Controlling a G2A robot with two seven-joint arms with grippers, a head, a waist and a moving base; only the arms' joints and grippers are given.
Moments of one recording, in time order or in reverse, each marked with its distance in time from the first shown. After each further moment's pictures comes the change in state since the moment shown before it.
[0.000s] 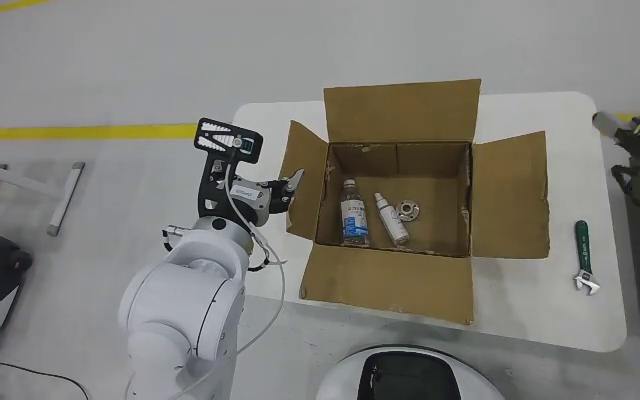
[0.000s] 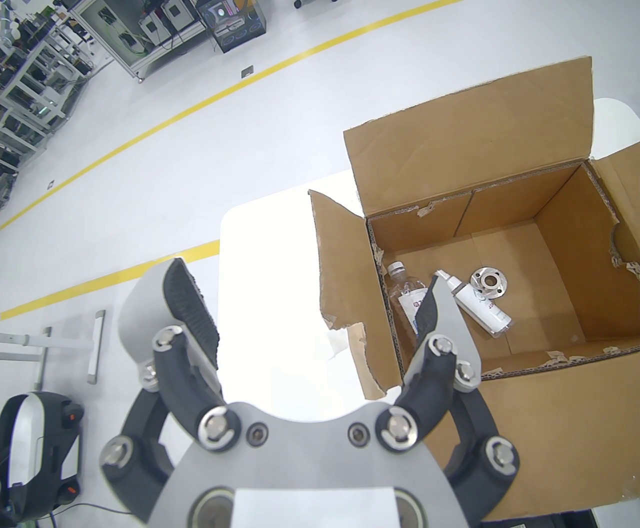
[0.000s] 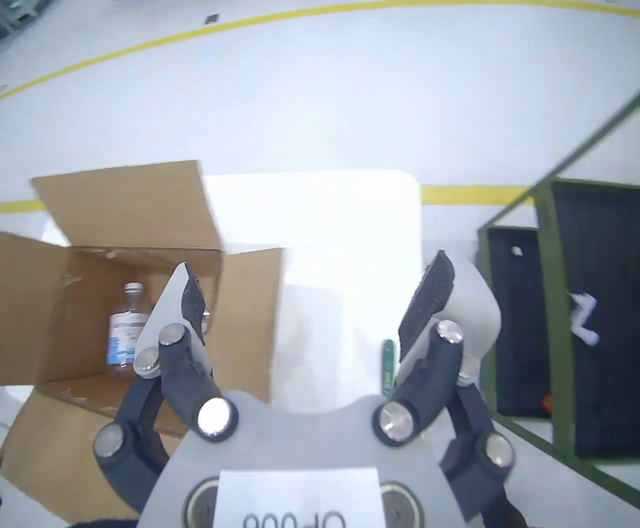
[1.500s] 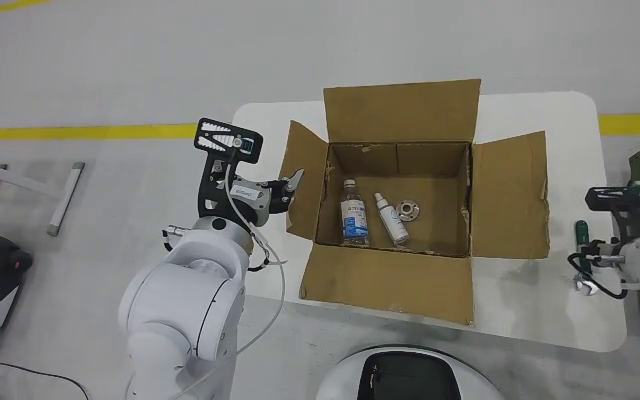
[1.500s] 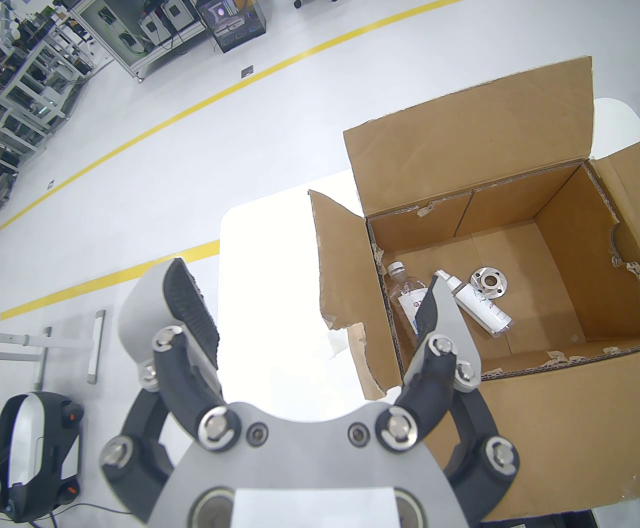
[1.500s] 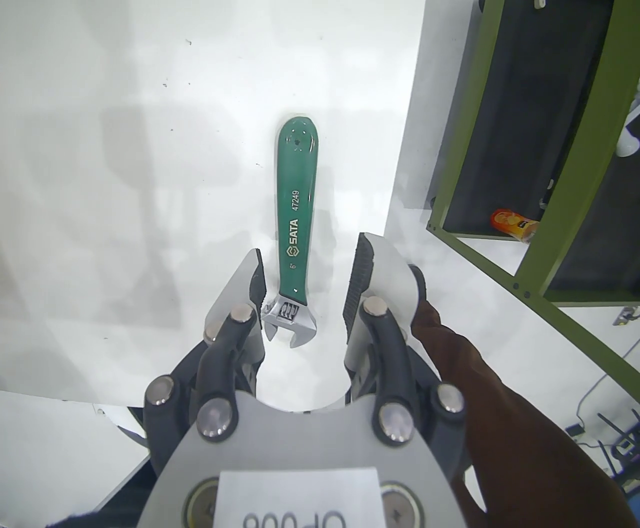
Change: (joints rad) left arm 0.000 0.000 0.000 0.000 0.000 0.000 0.000; right arm -0.335 0.057 -0.065 0.375 -0.028 -0.099 0.005
